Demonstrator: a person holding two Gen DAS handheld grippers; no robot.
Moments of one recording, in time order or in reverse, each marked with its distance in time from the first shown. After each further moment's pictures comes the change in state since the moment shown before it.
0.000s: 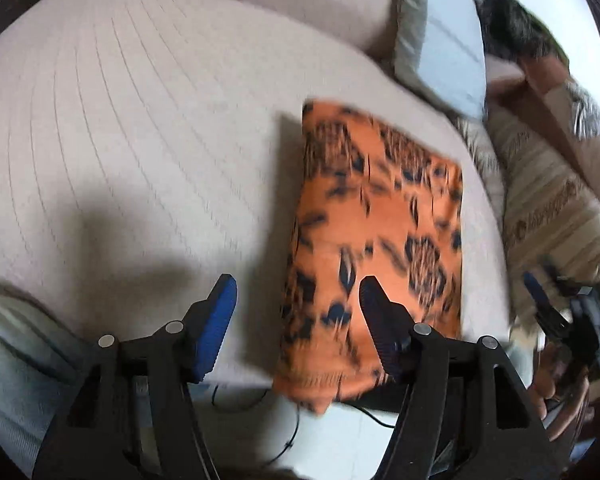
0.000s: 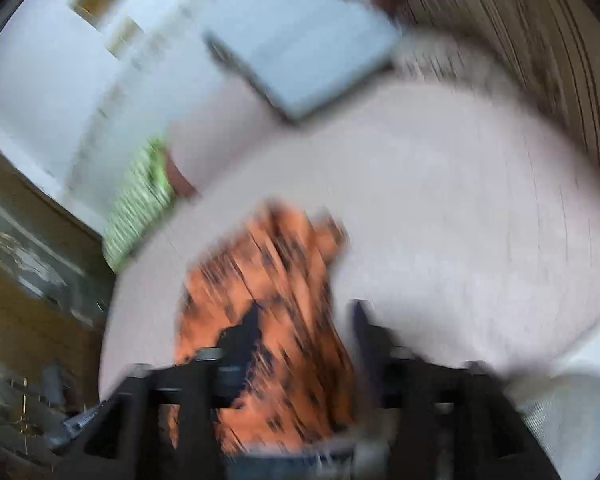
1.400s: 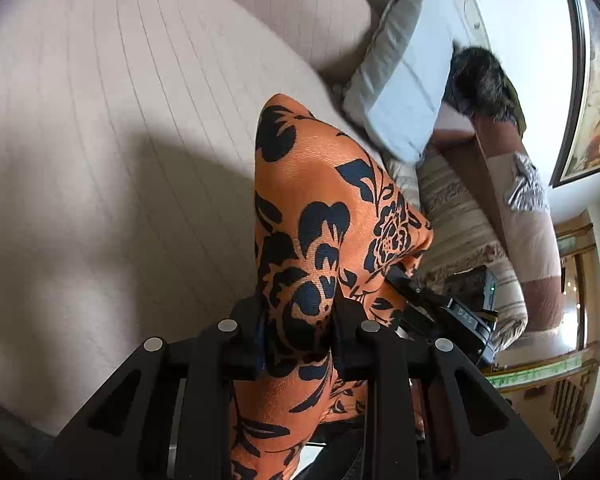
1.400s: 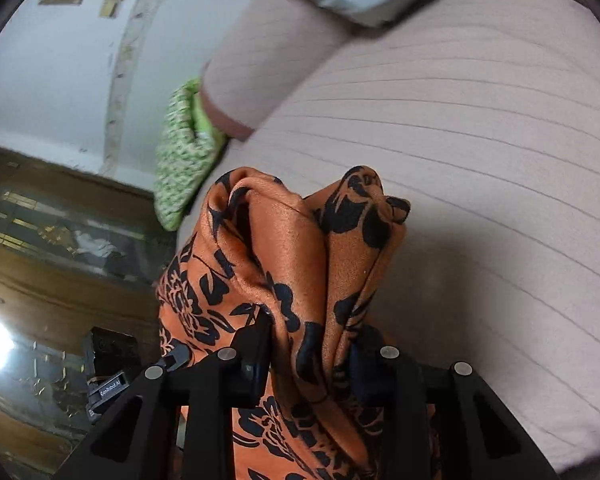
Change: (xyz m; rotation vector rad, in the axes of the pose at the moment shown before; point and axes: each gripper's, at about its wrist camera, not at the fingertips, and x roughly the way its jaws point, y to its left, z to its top) left arm 0.020 0.025 0.112 -0.146 0.090 -0.371; right arm 0.158 0.067 0.040 0.099 0.402 0.268
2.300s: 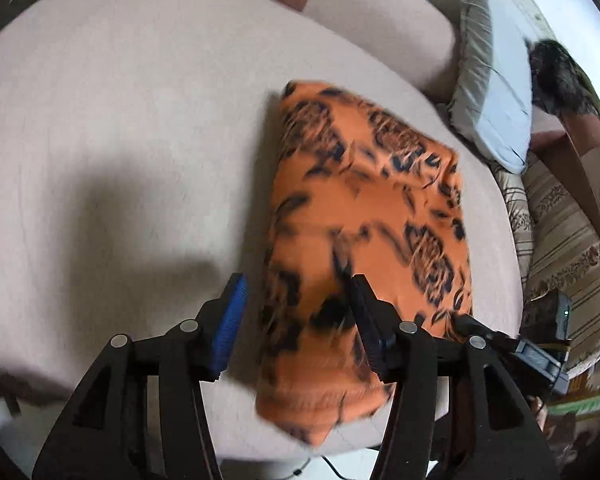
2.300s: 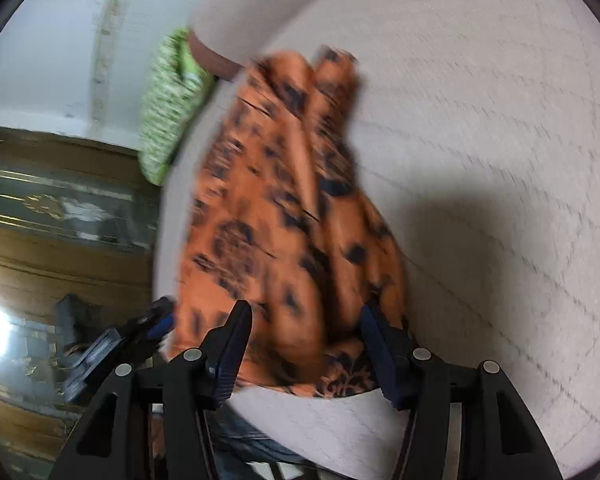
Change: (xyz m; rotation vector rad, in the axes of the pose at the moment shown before) left arm -0.019 0.055 -0.032 0.023 -0.112 0.394; right arm 0.066 0.009 -0.063 0.007 0.144 -0.087
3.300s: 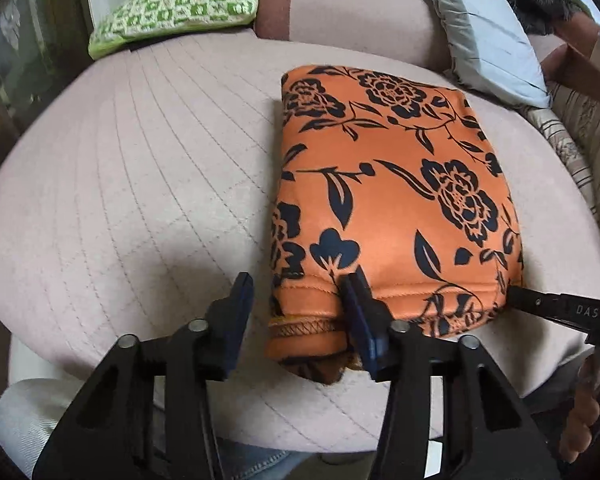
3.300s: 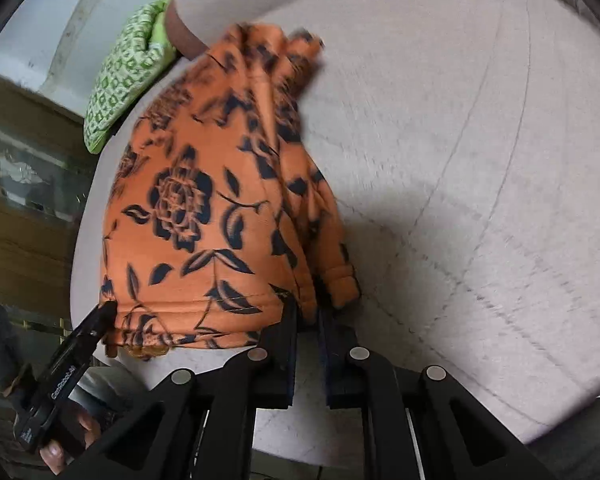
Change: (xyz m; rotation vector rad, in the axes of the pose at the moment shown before) left arm 0.002 -0.029 -0.066 0.307 -0.193 0.302; right arm -0.008 -0.001 -0.048 -0.099 -0.036 -0.259
